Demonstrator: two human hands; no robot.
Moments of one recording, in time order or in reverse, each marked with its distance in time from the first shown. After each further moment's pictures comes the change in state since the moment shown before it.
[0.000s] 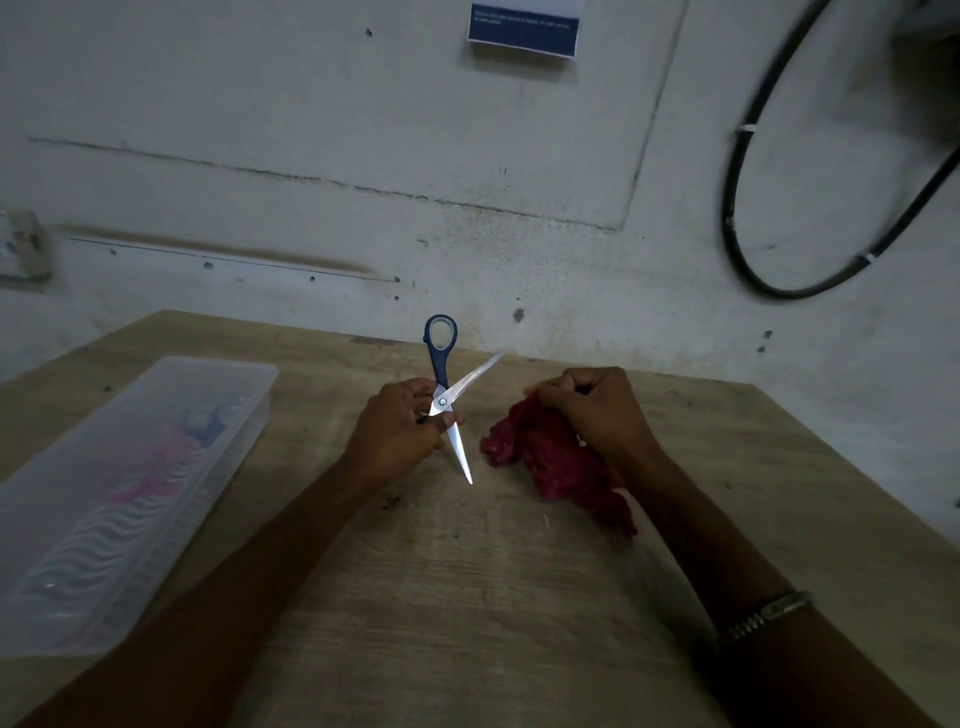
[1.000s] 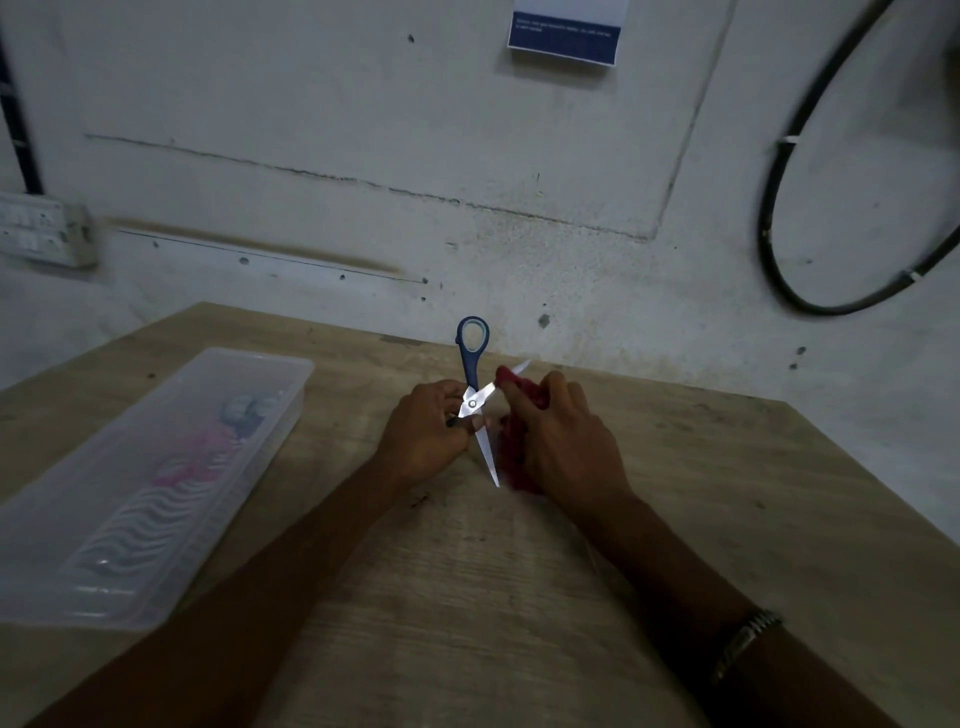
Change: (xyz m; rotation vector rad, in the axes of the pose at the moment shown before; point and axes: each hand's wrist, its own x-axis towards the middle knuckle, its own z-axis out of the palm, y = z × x) left_hand -0.003 0.004 0.000 0.078 0.034 0.024; right_hand -0.012 0.016 0.056 -1.139 -0.061 -0.441
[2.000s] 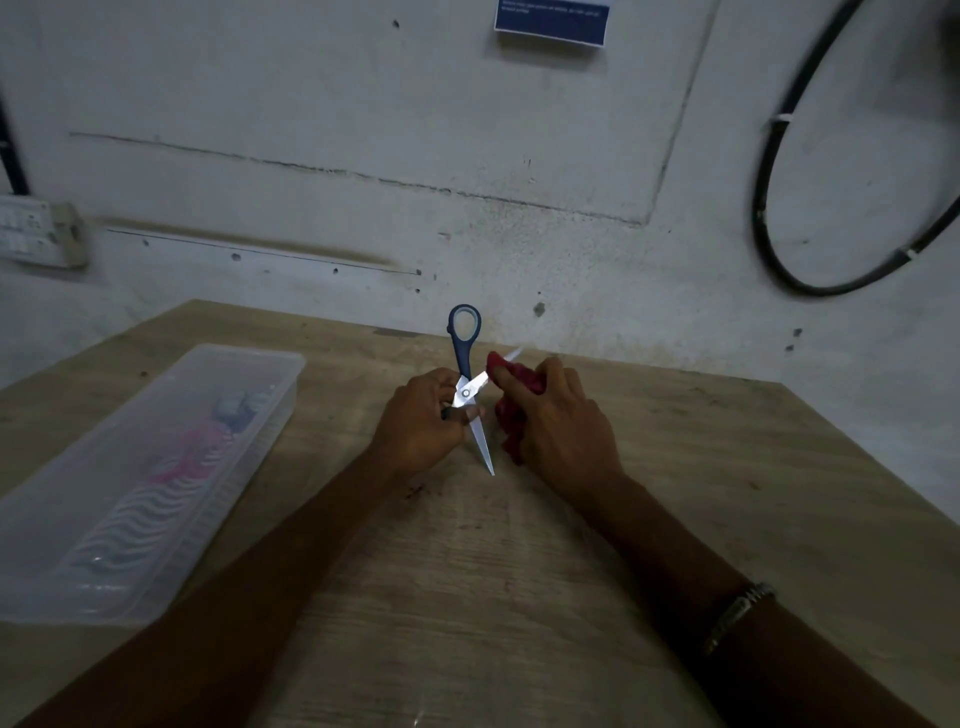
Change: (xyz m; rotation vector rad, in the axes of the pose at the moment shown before) left_hand -0.002 0.004 0.001 0.079 0.006 0.025; right_hand 0.001 0.002 0.004 0.065 -0.012 0.045
